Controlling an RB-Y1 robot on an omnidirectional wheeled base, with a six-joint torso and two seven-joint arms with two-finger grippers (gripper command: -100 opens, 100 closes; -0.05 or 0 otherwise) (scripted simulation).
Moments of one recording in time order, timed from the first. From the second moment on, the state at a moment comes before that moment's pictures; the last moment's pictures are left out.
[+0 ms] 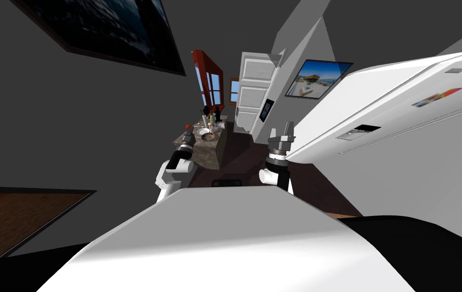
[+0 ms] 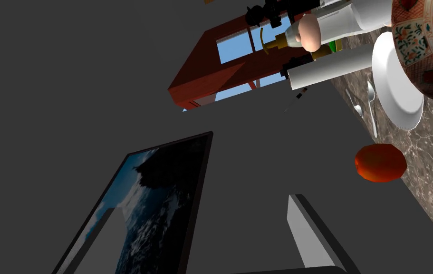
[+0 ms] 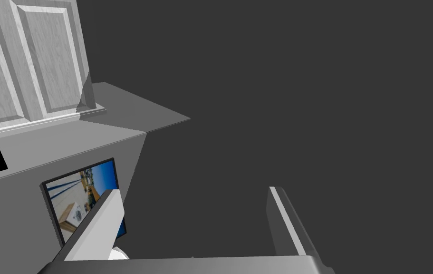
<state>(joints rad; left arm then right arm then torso) 0.19 0.22 0.05 -2.13 0.03 0.16 -0.11 0.45 0.03 0.04 -2.40 0.07 -0.37 -0.02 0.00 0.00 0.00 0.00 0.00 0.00</state>
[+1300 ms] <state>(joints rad) -0.04 0.21 0.05 -1.93 0.00 0.48 -0.10 0.45 0.03 0.04 -2.40 0.07 -0.37 -0.02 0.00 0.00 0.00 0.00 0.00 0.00</state>
